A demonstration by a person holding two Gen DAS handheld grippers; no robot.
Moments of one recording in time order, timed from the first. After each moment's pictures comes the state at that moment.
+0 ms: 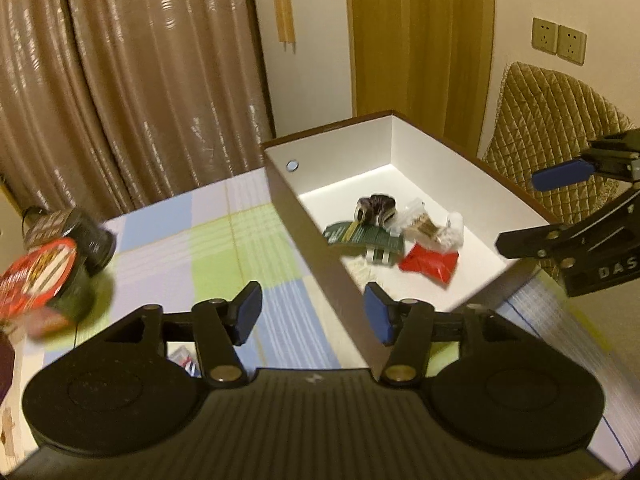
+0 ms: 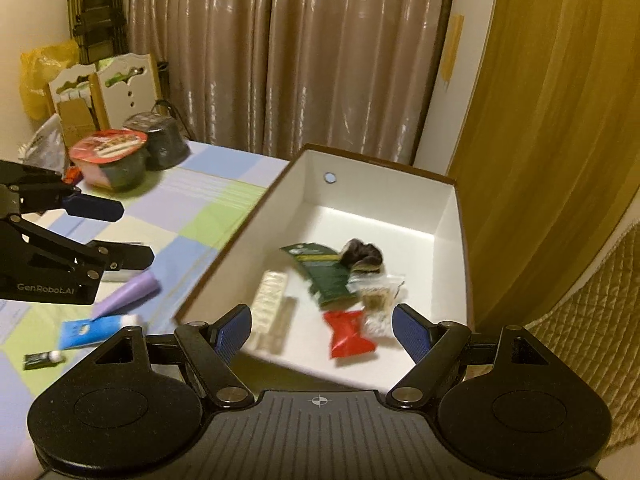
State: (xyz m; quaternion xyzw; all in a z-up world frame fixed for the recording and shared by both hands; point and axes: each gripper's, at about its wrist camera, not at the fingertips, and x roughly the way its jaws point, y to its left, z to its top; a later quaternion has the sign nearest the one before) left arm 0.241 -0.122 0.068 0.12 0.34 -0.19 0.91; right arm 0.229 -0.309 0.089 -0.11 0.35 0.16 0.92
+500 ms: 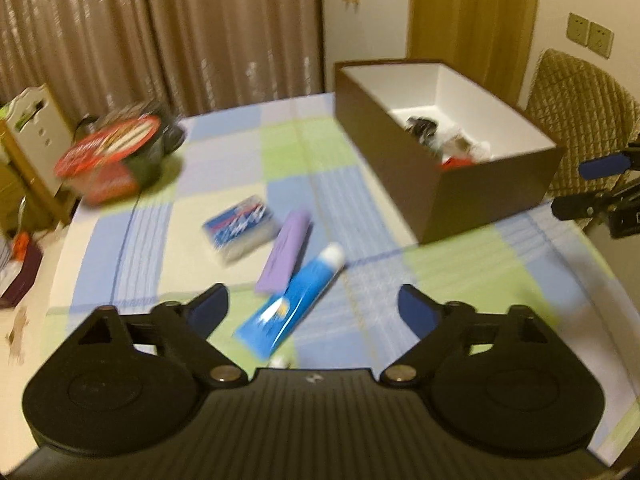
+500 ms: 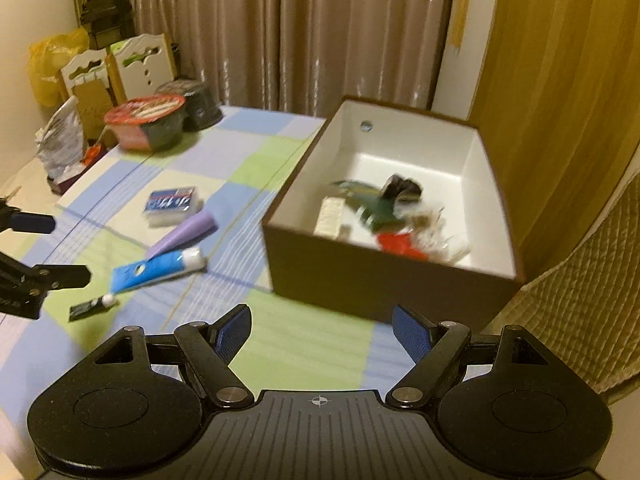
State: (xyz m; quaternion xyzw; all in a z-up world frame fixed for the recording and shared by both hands) left arm 0.133 -0.022 0.034 0.08 0.39 -0.12 0.91; right arm 0.153 -0.275 0.061 -0.09 0.39 0.16 0.90
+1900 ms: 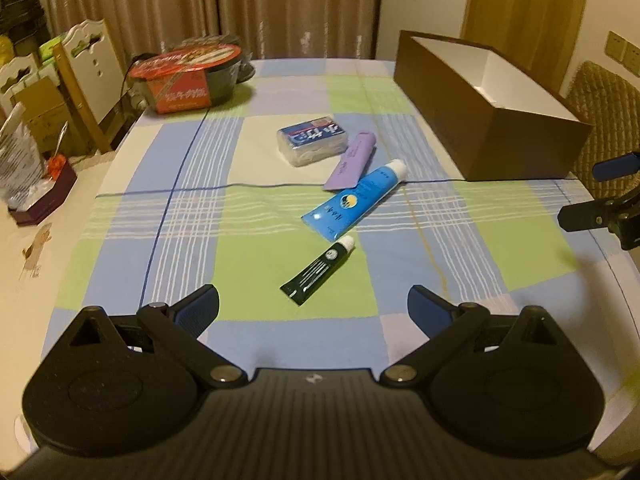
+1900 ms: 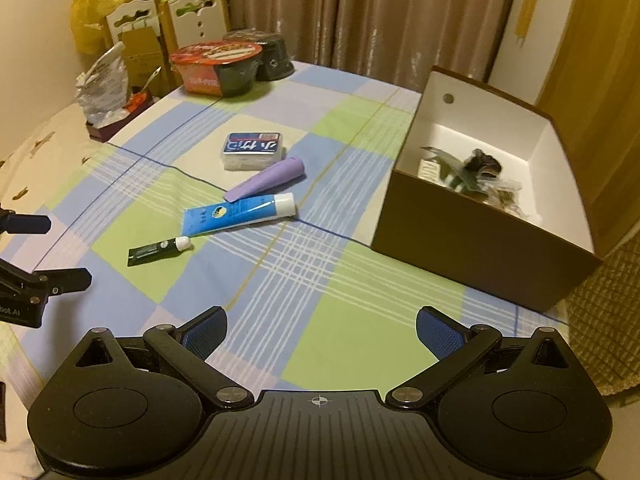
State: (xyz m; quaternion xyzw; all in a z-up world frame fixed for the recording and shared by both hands) left arm 0.064 0.047 0.008 0.02 0.42 -0.06 0.91; right arm 0.114 -0.199 0.033 -0.13 0.43 0.21 0.87
